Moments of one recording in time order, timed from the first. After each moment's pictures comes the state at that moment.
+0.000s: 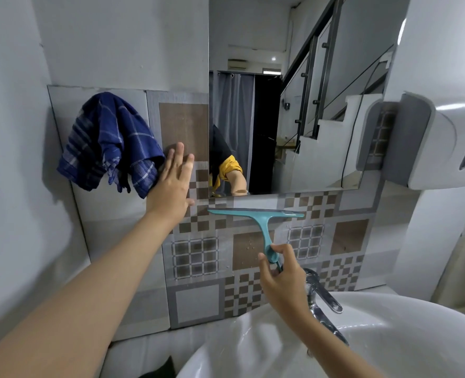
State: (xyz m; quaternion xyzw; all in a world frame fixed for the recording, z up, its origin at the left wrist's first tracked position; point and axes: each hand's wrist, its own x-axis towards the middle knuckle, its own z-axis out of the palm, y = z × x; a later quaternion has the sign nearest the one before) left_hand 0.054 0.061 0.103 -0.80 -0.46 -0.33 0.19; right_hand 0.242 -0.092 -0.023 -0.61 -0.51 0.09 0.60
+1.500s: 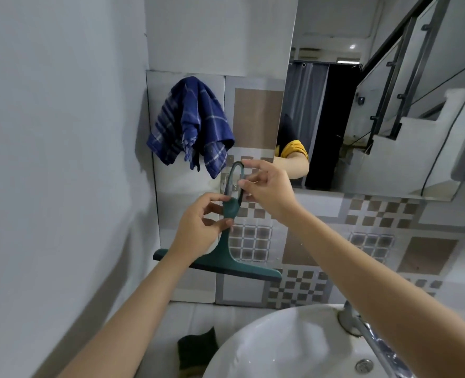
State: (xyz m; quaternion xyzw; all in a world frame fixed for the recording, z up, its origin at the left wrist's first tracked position) left_hand -0.007 -0.023 0.045 -0.70 -0.36 -0.56 -0.25; right_hand 0.157 0.004 0.106 -0.46 -0.68 0.24 0.52
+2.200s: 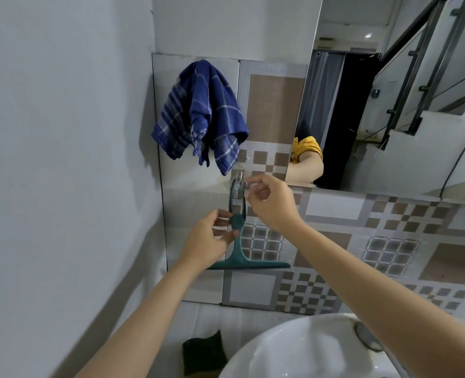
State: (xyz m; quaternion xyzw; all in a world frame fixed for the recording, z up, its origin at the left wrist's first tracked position) left_hand -0.008 0.003 0.010 -0.69 -0.47 -0.49 -0.26; right_hand 0.145 0.027 0.073 -0.51 -0.69 0.18 0.48
